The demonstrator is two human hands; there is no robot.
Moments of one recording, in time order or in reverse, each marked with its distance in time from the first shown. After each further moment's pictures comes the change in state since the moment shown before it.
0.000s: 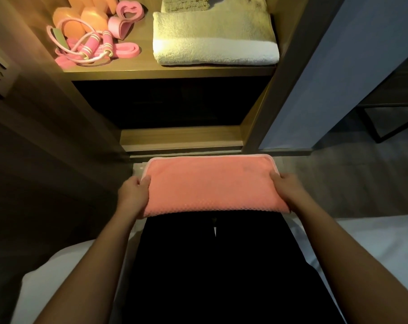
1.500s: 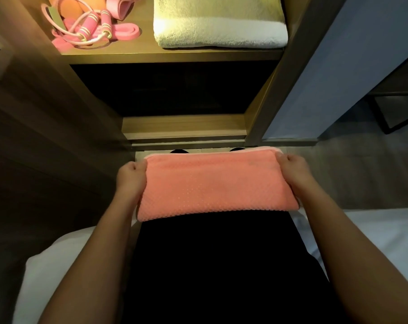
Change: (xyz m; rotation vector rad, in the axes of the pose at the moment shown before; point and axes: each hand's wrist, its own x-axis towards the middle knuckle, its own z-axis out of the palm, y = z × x) left_hand -0.008 0.007 0.005 -0.234 0.086 -0.059; right_hand 0.012 -0.001 0.000 0.106 0.083 -0.110
